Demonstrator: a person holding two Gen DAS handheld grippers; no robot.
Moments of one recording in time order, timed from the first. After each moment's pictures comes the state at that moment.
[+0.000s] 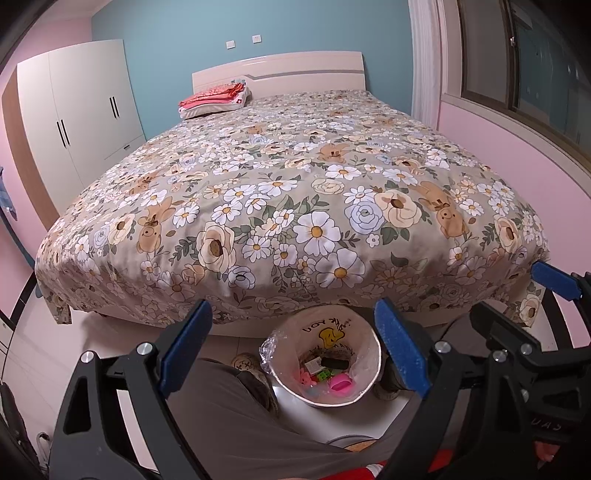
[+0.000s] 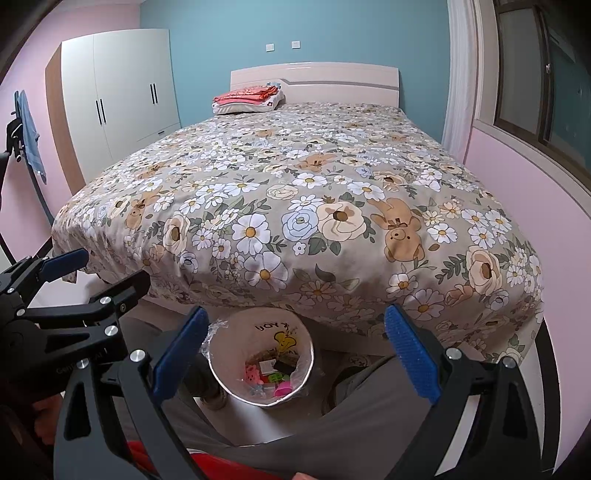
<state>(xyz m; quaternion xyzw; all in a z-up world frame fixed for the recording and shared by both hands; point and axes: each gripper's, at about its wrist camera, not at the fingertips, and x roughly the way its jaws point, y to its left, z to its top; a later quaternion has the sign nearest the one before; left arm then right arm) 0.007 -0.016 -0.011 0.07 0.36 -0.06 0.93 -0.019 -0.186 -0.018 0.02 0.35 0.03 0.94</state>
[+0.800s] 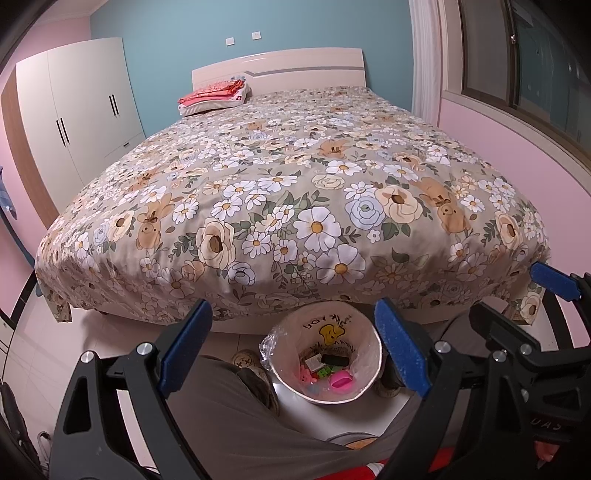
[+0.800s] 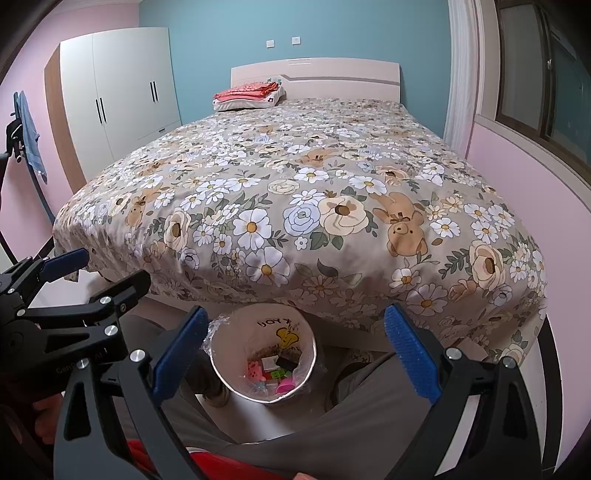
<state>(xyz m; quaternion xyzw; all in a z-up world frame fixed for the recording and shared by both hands) 0.007 -0.013 -0.012 0.07 0.36 -0.06 0.93 -0.019 -0.186 -0.024 0.02 0.35 0.03 0.94</state>
